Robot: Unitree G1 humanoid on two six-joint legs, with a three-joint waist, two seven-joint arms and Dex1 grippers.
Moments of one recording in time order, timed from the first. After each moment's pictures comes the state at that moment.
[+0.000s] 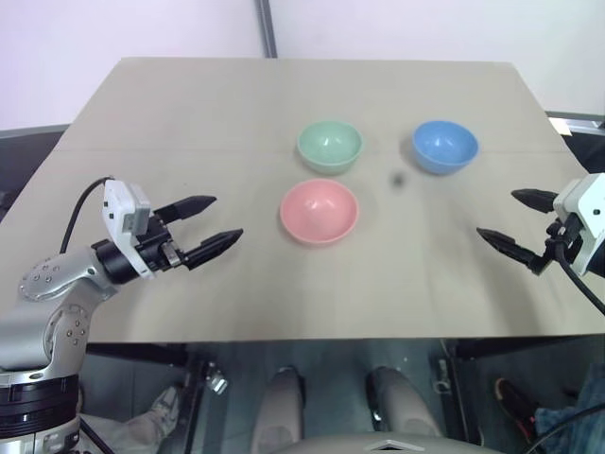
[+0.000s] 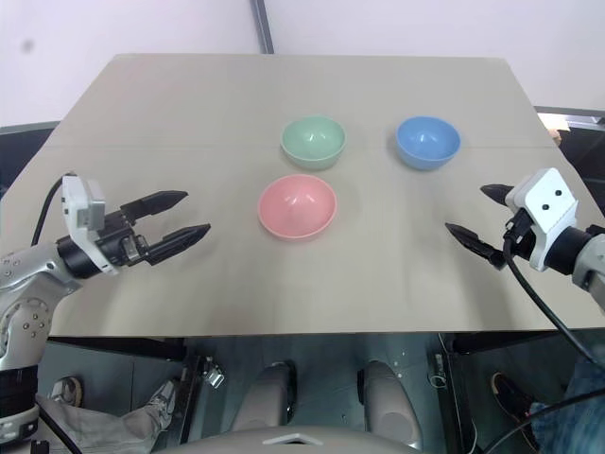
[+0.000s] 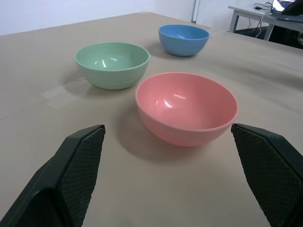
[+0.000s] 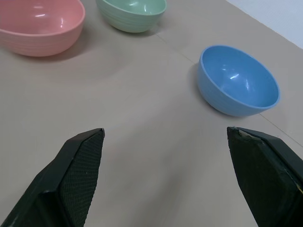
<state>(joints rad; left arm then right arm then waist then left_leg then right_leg) -0.08 0.80 0.39 -0.21 -0.69 0.41 -1.00 -0.05 -0.88 -0.40 -0.50 0.44 0.61 0.80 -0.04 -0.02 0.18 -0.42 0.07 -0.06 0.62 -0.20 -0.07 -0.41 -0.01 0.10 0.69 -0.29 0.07</state>
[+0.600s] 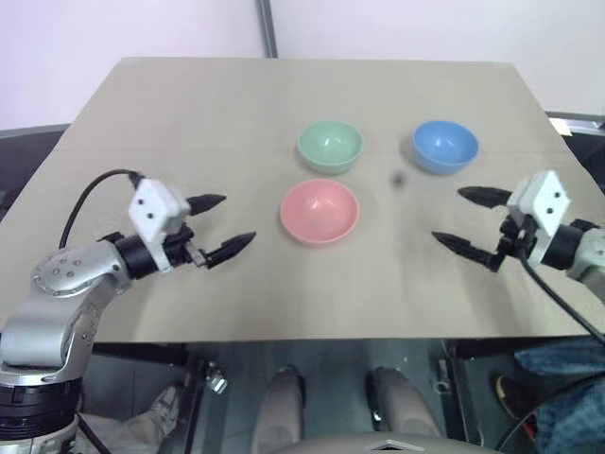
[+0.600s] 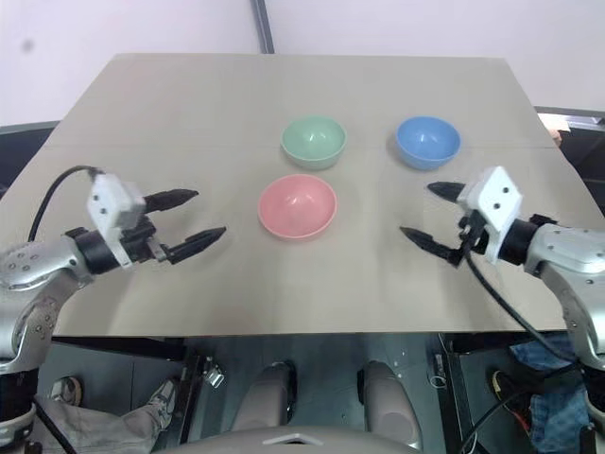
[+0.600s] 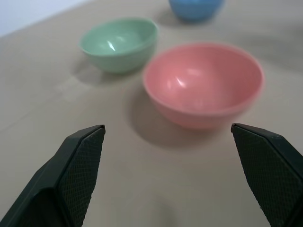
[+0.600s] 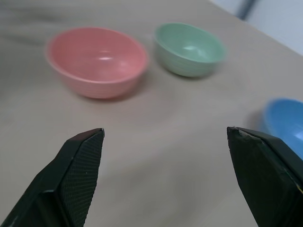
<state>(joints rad) -0.09 0.90 0.26 -0.42 -0.49 0.45 -0.85 -0.18 -0.82 -0.15 -0.53 0.48 0.53 0.88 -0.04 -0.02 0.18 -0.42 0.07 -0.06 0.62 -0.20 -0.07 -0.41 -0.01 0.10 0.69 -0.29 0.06</state>
